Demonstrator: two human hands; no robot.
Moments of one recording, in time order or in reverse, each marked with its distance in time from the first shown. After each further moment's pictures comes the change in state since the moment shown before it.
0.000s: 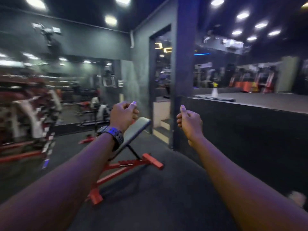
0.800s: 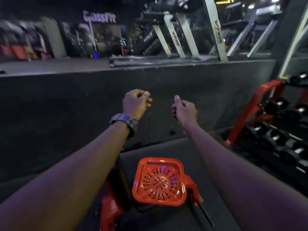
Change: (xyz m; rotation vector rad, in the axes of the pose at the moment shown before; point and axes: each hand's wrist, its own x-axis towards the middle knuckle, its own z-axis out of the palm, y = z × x) left_hand -0.285 0.080 0.516 -0.488 -1.315 0.045; right_hand -0.125 0.081 -0.482 -0.525 1.261 0.247
